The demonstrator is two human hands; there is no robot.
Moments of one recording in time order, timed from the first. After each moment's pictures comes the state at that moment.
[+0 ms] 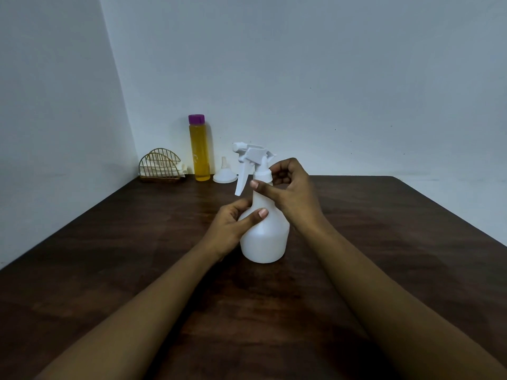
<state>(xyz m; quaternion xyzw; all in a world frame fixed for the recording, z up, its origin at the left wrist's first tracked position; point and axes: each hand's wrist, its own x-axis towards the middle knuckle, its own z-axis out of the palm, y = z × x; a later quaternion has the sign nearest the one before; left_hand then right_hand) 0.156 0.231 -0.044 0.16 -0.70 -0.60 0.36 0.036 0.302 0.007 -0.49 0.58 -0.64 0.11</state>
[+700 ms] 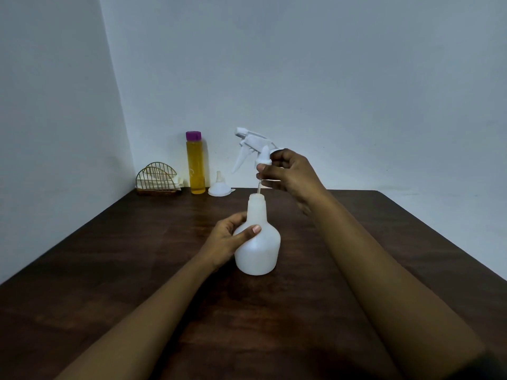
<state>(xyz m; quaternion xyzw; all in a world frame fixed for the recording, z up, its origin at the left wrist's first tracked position) 0.153 0.228 -0.039 0.20 -0.71 -0.59 0.33 0.016 0.303 0.071 -0.48 0.52 -0.65 0.26</state>
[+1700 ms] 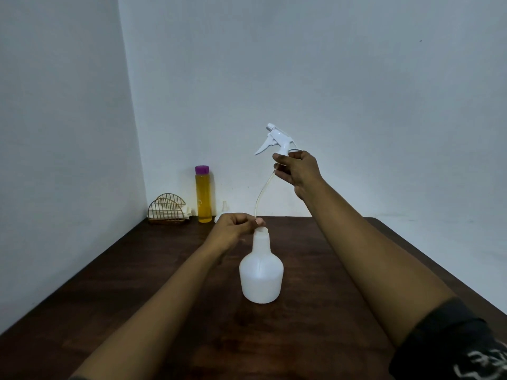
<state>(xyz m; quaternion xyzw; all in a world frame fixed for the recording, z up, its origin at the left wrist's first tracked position) 0.152 0.232 0.042 0.26 -0.73 -0.51 0.36 -0.005 0.281 0.147 -0.34 0.47 -0.77 0.27</state>
